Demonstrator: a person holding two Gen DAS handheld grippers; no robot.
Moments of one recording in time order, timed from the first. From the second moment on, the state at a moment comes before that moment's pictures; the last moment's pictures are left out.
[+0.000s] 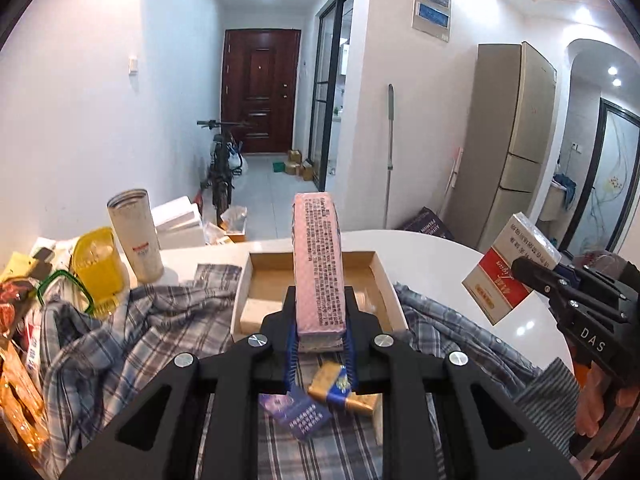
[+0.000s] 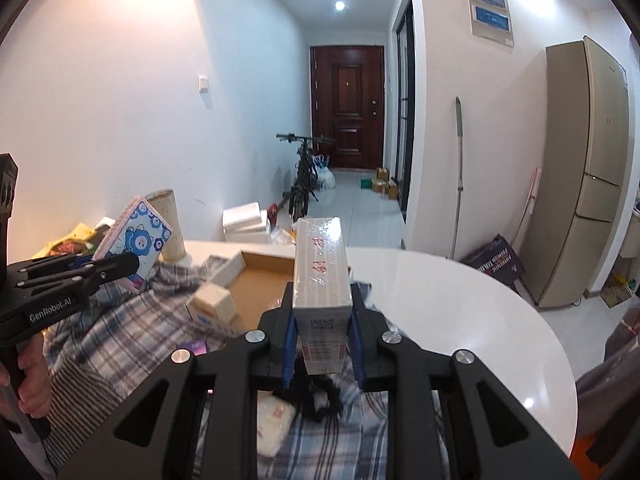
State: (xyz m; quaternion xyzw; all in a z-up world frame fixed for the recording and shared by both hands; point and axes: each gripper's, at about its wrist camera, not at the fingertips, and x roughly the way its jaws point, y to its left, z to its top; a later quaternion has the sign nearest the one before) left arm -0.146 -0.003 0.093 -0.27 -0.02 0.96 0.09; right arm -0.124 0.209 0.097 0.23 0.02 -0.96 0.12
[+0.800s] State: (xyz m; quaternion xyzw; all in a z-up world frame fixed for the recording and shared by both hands) left arm -0.336 0.012 0.000 -0.43 -0.02 0.90 0.09; right arm -0.273 0.204 0.083 0.28 -0.05 -0.95 0.09
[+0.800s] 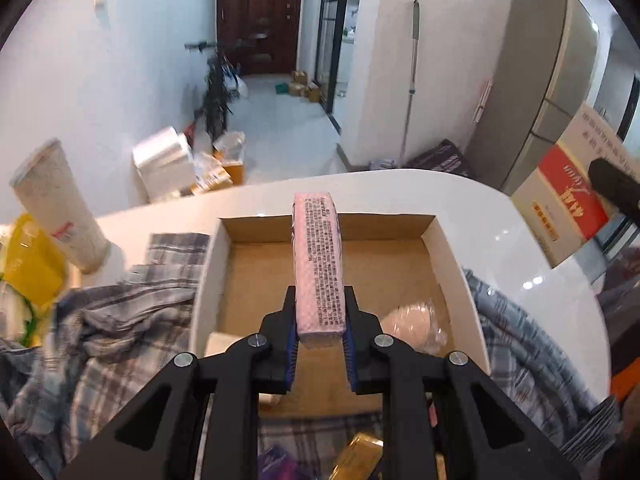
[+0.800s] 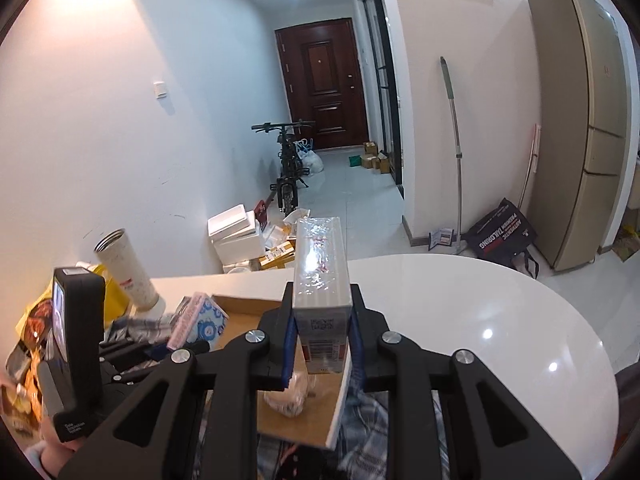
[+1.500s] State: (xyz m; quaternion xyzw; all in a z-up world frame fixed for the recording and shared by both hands) left arm -0.370 0.002 -0.055 -0.47 0.00 0.88 0.09; right arm -0.330 0.185 0.017 0.34 -0.02 -0.94 0.09
